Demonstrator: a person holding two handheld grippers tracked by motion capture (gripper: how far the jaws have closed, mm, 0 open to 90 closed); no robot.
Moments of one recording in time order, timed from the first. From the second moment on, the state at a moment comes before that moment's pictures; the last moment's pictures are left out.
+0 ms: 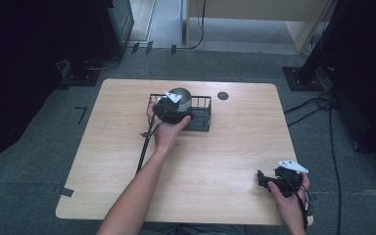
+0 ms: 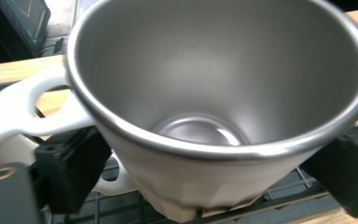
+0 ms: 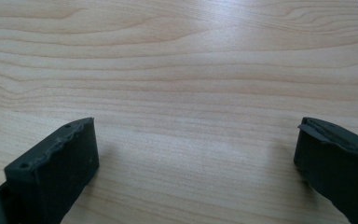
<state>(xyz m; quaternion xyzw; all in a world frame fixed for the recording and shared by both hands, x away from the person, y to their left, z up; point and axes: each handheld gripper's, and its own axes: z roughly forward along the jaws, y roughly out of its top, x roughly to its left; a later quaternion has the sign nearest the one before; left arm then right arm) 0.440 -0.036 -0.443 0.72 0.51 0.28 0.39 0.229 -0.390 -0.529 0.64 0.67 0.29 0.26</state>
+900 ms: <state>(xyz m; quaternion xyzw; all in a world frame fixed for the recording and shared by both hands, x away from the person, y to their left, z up) 0.379 0.012 -0.440 0.73 0.49 0.24 0.42 0.229 -0.390 -0.529 0.64 0.67 0.29 0.26</state>
